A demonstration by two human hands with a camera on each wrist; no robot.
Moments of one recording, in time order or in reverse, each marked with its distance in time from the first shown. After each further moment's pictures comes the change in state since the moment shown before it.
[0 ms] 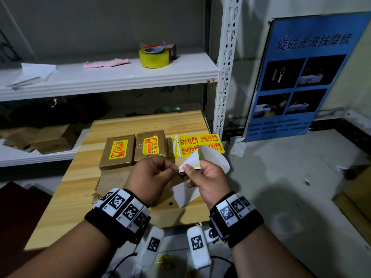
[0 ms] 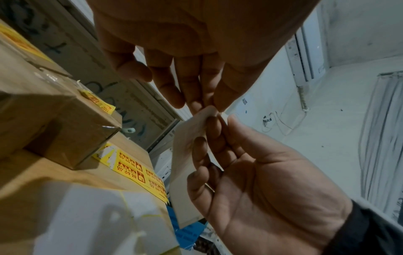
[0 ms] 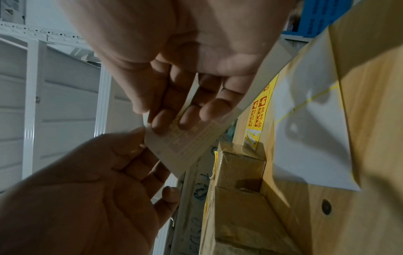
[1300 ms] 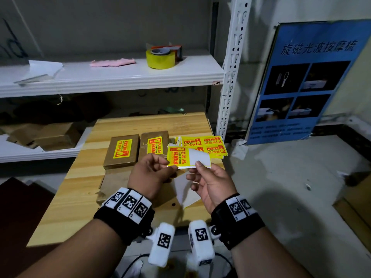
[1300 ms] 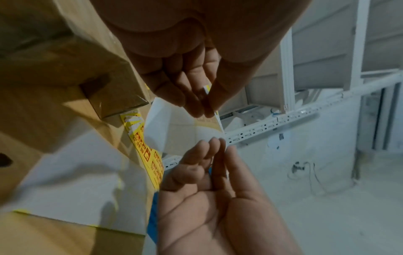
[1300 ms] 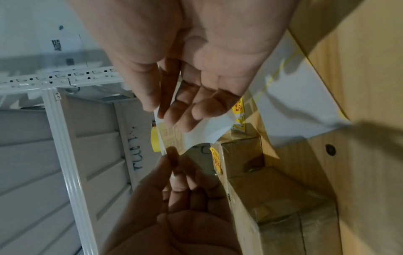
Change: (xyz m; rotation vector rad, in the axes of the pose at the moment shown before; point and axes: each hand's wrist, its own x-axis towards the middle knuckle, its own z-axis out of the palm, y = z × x) left_hand 0.009 -0.026 0.009 -0.527 0.153 -0.271; right_hand 0.000 -0.003 0.008 0.382 0.165 0.231
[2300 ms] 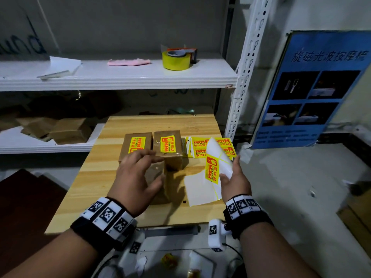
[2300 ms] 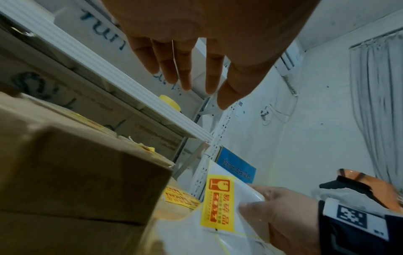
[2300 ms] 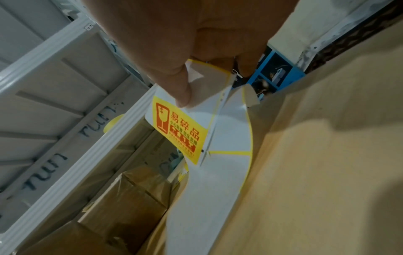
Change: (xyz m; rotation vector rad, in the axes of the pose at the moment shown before) left_hand -0.031 0.022 -0.084 0.914 -0.047 0.525; right_hand 0.019 0.007 -0.035 -1.313 0.399 -0.136
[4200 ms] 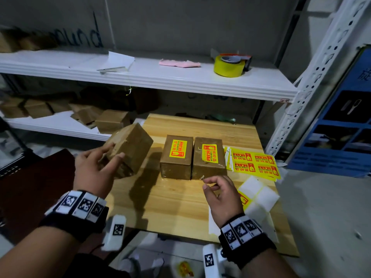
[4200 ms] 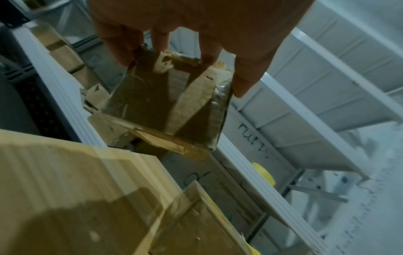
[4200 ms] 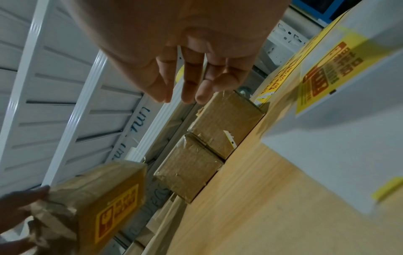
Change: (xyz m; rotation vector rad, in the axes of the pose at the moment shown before) left_hand -0.028 -0.151 -0.090 -0.219 0.377 -0.724; right_hand -0.042 -0.075 0.100 0.322 -0.176 -0.524
